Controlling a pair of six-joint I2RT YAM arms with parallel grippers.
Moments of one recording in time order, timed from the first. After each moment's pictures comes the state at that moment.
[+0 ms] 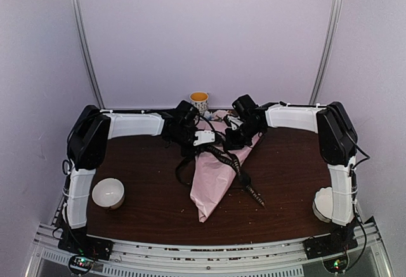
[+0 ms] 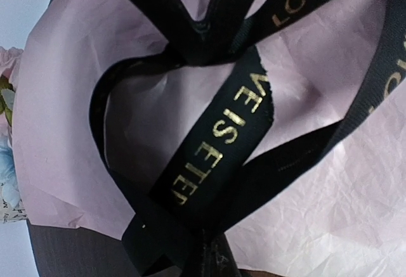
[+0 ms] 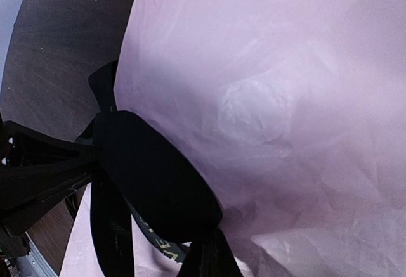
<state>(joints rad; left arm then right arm) -0.72 2.21 1.70 -0.45 0.17 0.88 0.58 2.13 1.66 -0.56 -0.29 0.37</state>
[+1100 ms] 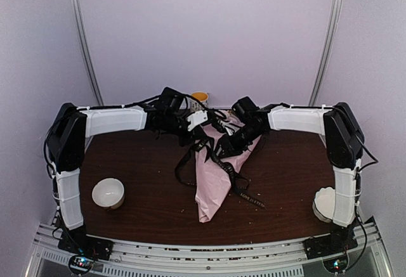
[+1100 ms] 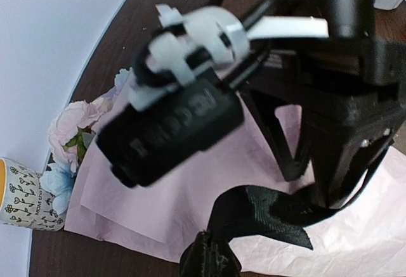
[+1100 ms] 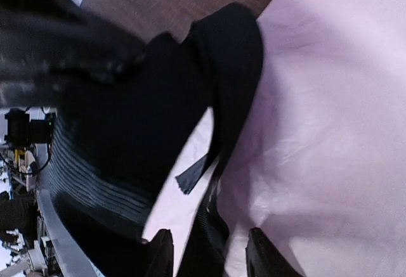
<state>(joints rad) -0.68 2.01 1.56 -0.28 0.42 0.68 0.62 2.06 1.56 -0.58 -0.63 0.16</state>
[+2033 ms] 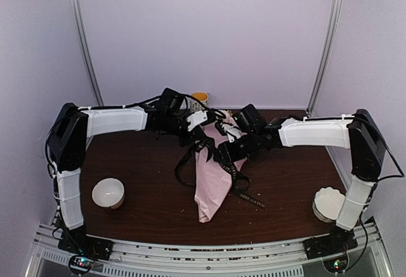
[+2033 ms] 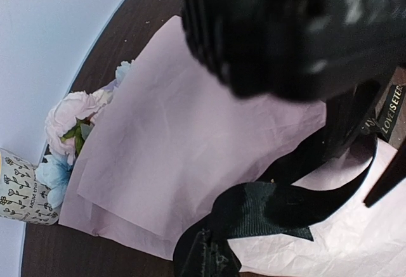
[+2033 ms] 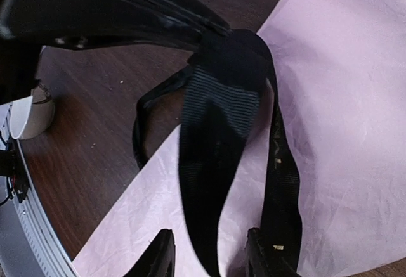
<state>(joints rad) -0.67 2.02 1.56 -0.28 0.42 0.65 0.75 1.79 1.27 -0.31 -0.26 0.30</state>
